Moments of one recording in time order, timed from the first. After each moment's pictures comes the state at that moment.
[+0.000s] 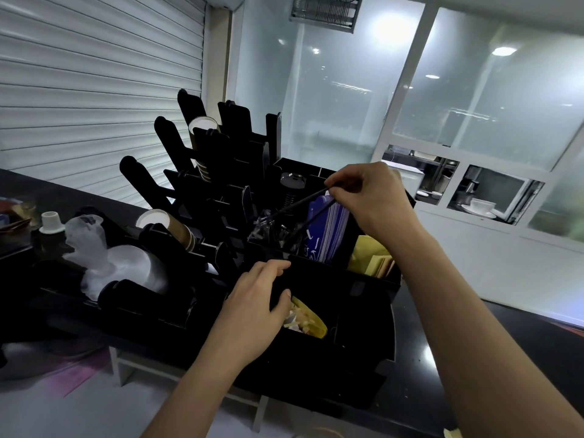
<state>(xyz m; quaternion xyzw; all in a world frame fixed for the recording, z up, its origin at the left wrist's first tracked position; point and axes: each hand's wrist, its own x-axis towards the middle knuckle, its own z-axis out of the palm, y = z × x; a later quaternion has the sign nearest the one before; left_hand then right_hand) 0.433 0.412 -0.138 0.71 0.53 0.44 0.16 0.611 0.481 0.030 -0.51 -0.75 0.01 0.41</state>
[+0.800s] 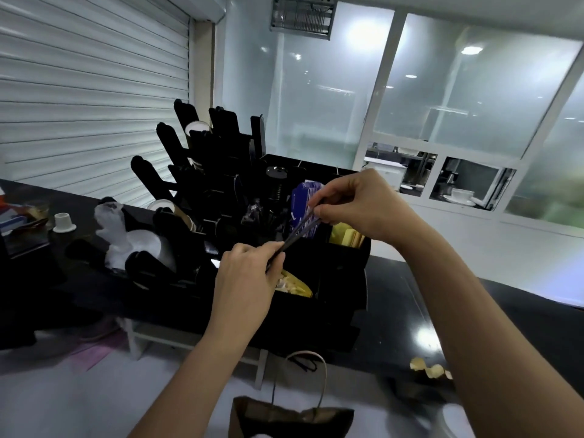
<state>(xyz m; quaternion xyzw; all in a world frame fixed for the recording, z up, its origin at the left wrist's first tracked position) 0.451 0.337 -0.110 0.67 0.56 0.48 0.00 0.638 0.366 0.032 -0.46 -0.79 0.18 0.36</state>
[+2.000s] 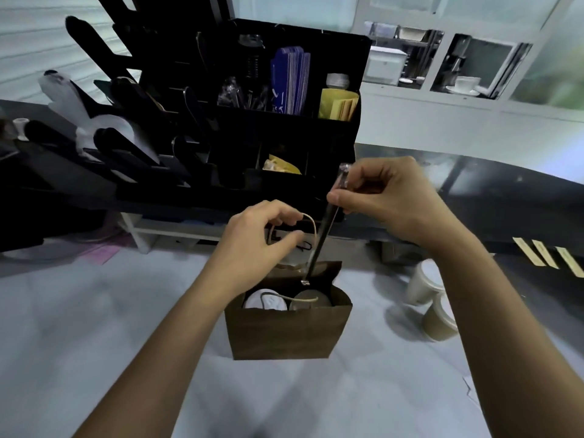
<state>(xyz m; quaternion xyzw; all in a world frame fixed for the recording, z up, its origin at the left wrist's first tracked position) 0.463 0.243 -0.195 0.77 0.46 0.40 0.21 0.701 0.250 -0.121 -0.44 -0.76 0.24 0.40</state>
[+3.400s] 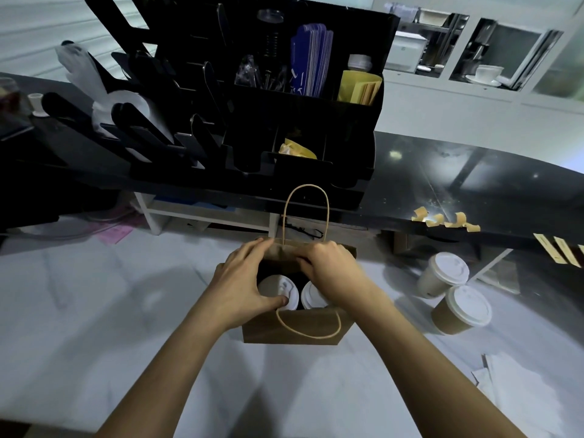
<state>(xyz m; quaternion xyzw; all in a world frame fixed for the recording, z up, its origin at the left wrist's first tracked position) 0.424 0.221 -0.283 0.75 0.58 0.21 0.25 0.619 0.248 -0.256 -0.58 -0.81 0.05 0.05</state>
